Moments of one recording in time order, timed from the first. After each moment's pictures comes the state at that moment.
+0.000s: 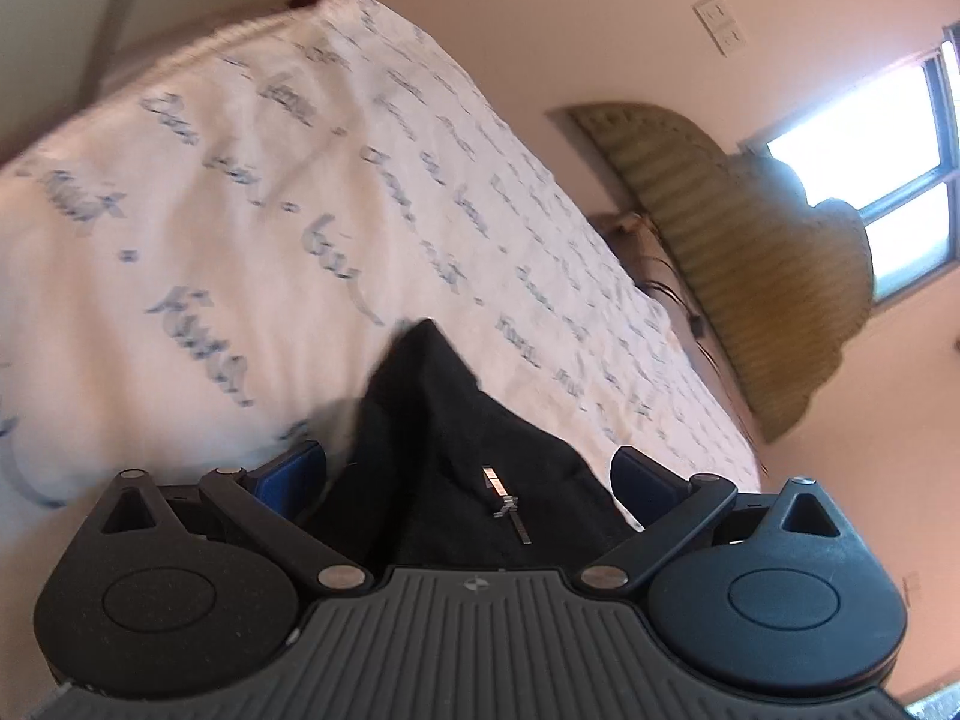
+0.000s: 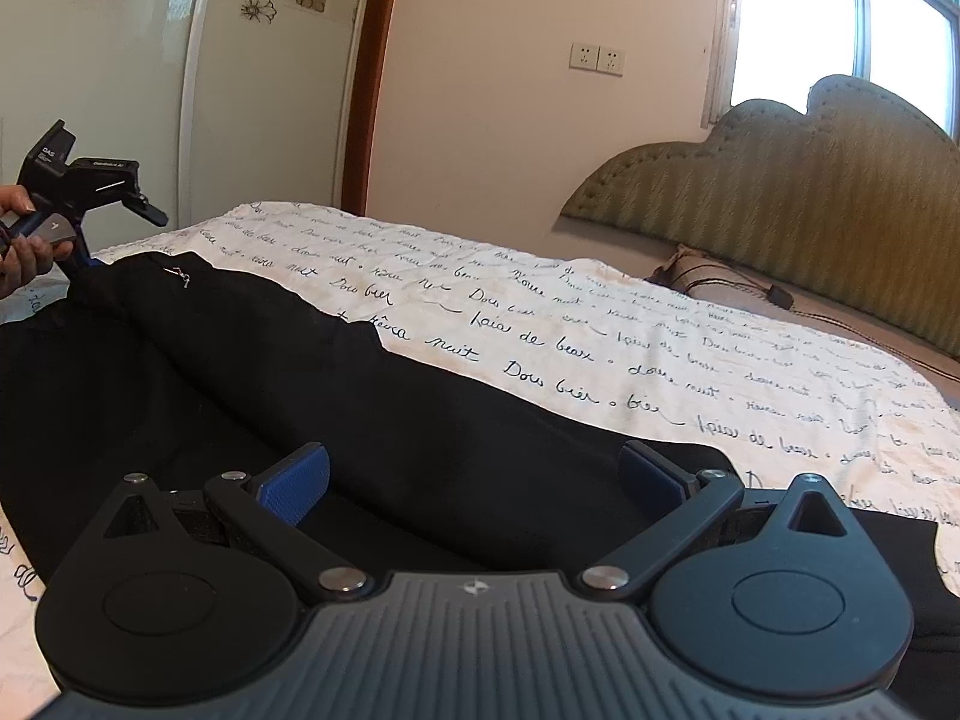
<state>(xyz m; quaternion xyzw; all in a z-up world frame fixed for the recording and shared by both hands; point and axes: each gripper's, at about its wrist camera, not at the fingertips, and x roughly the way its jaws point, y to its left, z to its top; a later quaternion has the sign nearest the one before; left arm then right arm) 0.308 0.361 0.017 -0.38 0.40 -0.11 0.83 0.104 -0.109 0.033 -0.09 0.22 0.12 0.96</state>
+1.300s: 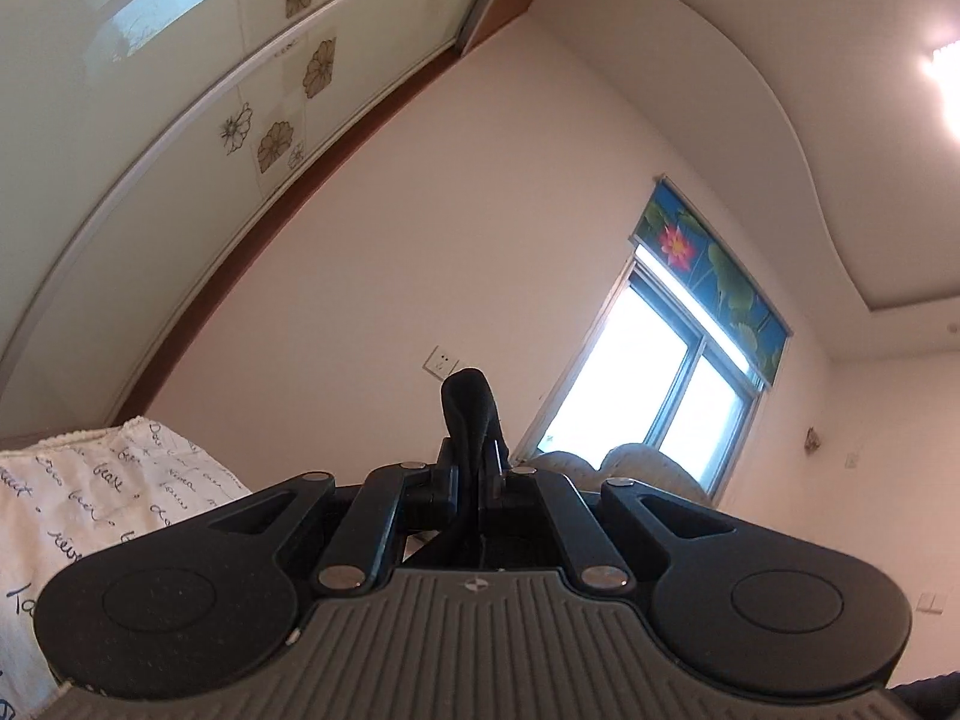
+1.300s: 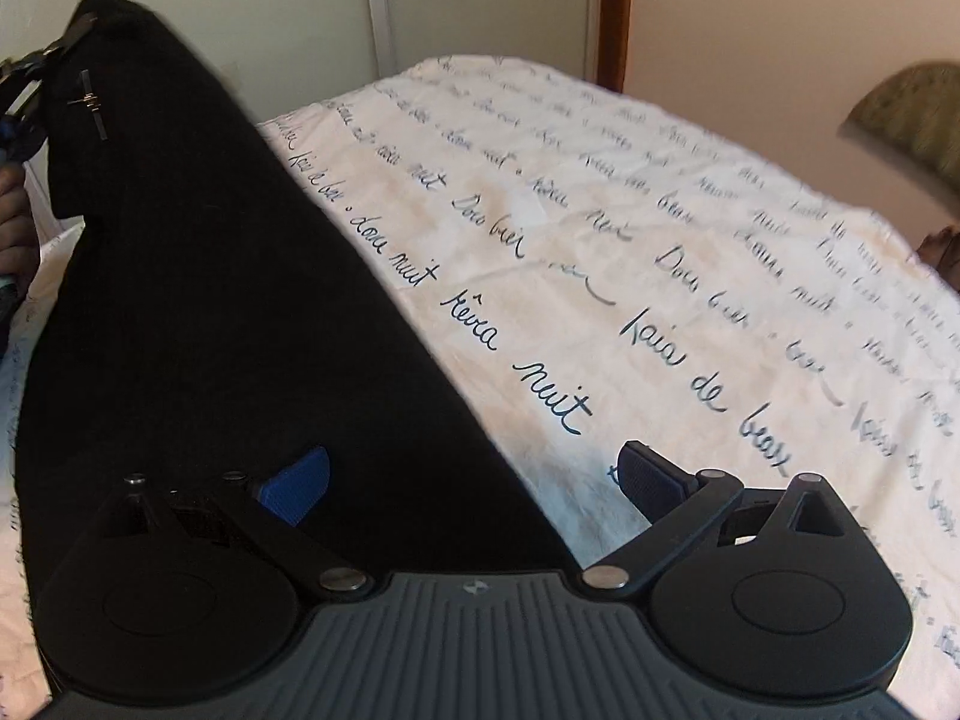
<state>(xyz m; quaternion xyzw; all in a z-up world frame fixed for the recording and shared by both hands) 0.125 0.277 0.073 -0.30 -0.10 -0.12 0.94 0.328 -0.099 0.046 -0.15 0.40 0.40 0.81</state>
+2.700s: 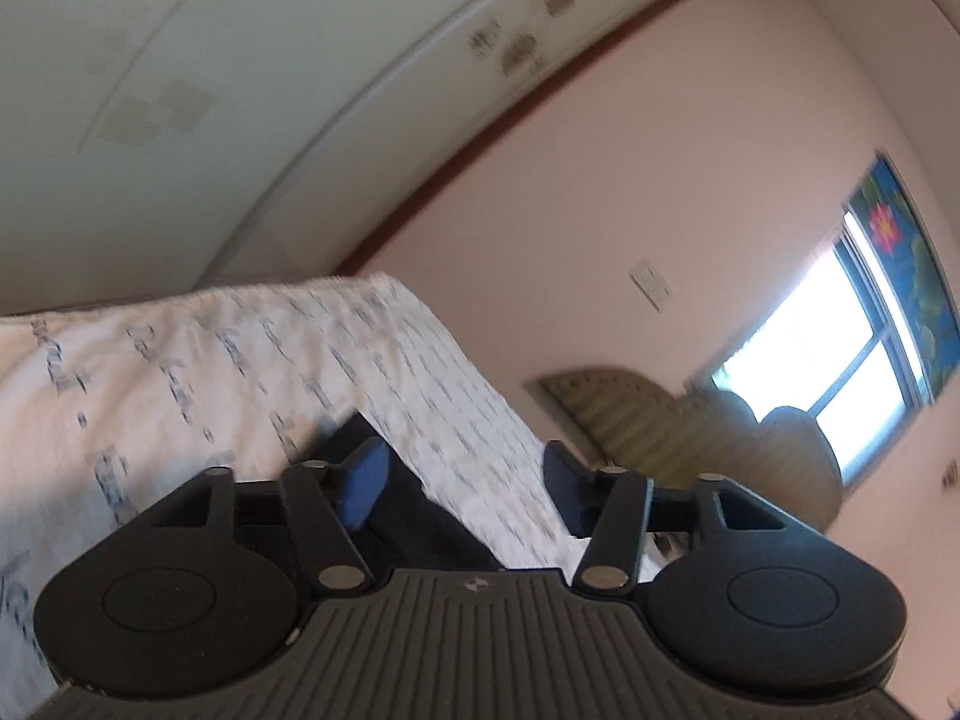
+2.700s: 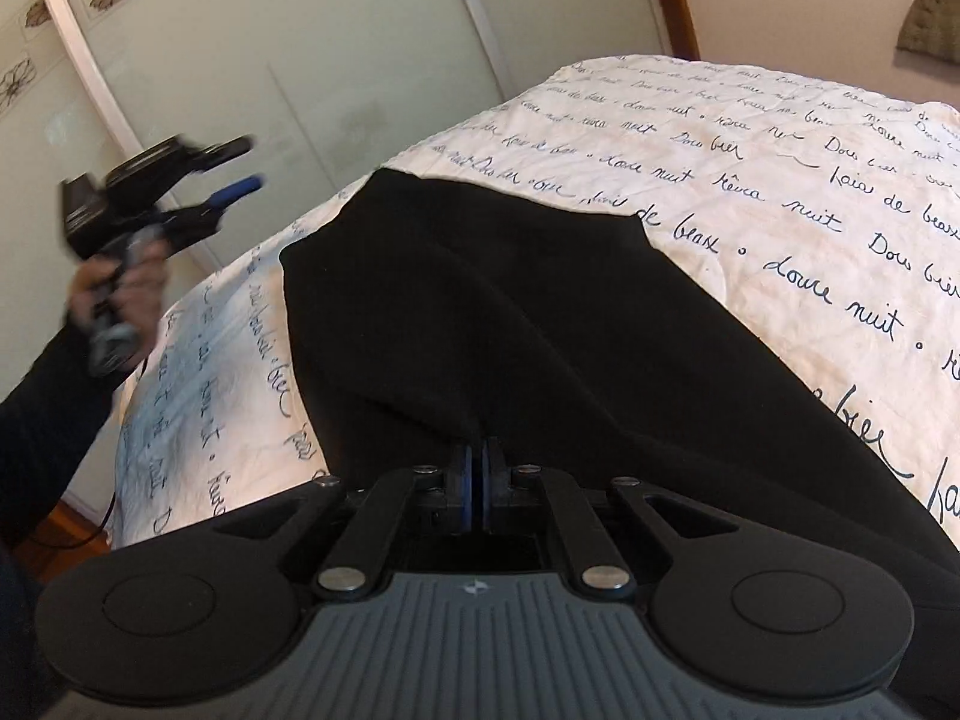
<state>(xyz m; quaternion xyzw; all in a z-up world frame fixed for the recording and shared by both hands) -0.005 0.298 0.082 -0.39 0.11 0.04 0.91 0.148 -0.109 0.040 -0.01 0.40 0.47 0.79</state>
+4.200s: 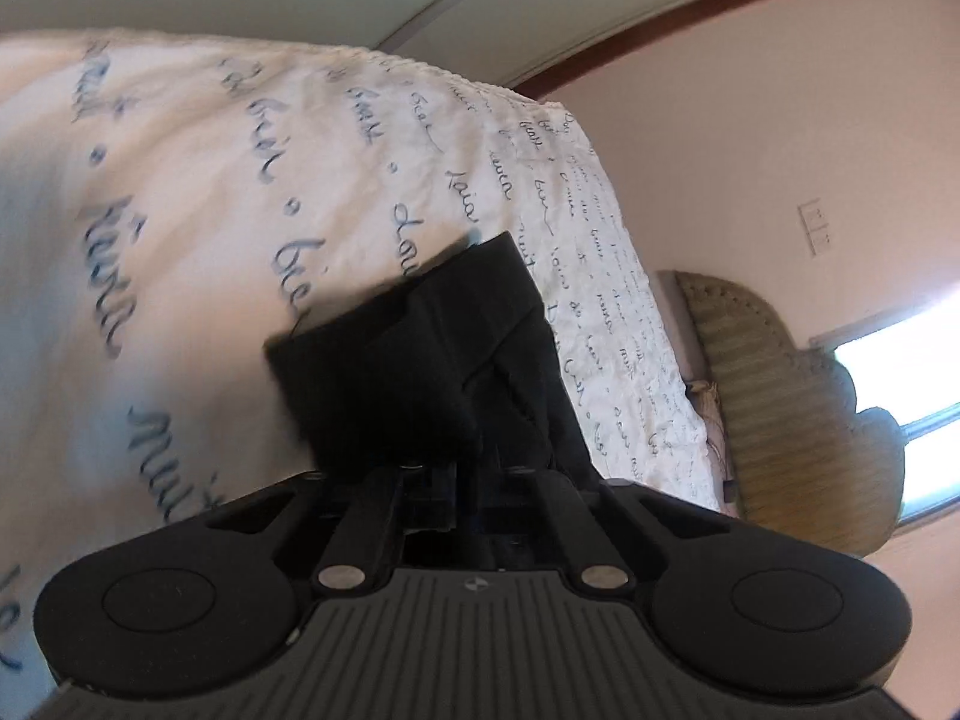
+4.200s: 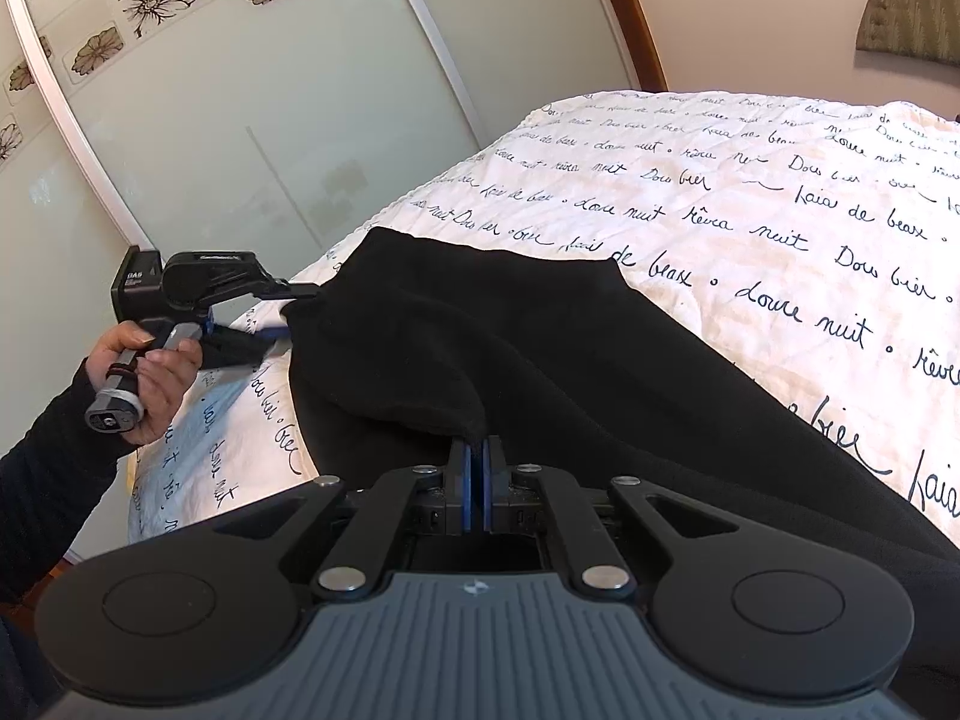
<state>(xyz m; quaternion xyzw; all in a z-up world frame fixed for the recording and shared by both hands) 0.066 0.312 0.021 -0.51 0.29 0.11 0.80 0.135 -0.118 0.050 0.03 0.38 0.44 0.81</state>
